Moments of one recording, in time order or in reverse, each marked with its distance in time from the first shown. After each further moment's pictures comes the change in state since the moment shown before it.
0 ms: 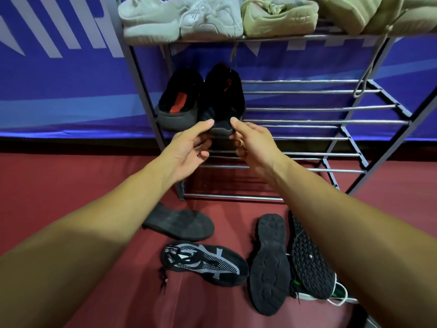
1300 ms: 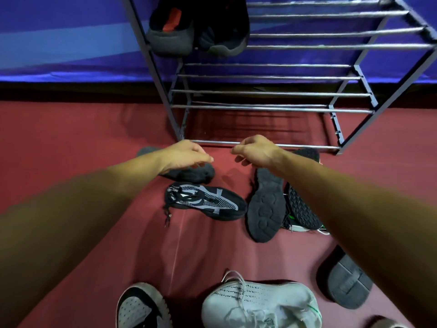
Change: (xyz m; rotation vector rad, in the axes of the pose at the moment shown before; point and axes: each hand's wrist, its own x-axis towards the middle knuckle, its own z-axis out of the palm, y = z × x) left_hand -0.039 -0.112 -0.074 1.124 -0.130 -0.245; right_hand -0.069 0.094 -0.043 -0.816 -0.169 0.382
